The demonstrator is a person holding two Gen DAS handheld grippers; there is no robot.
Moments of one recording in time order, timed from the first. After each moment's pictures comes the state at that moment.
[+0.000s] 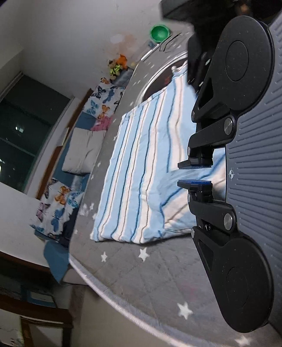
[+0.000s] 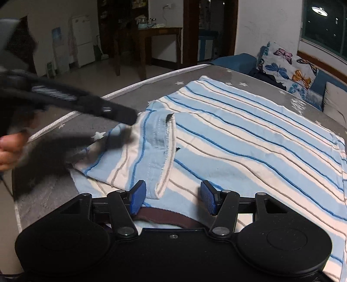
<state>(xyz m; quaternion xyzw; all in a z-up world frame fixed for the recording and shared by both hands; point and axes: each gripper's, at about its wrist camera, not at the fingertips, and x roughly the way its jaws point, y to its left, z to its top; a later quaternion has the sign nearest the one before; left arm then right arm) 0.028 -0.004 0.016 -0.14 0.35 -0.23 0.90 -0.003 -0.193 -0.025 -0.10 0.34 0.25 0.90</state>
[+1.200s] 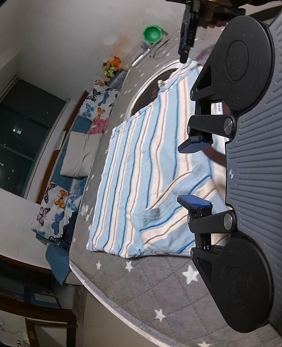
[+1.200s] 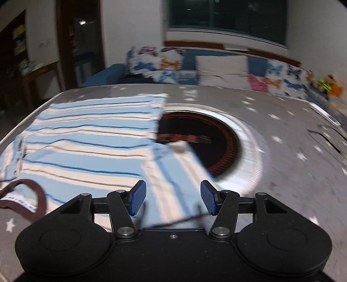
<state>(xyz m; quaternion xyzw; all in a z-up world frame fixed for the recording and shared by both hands) -0.065 -0.039 0.036 -0.09 0.33 -0.24 0.91 -0.080 -0.418 -0.026 0.04 0.31 -0.07 0.95</state>
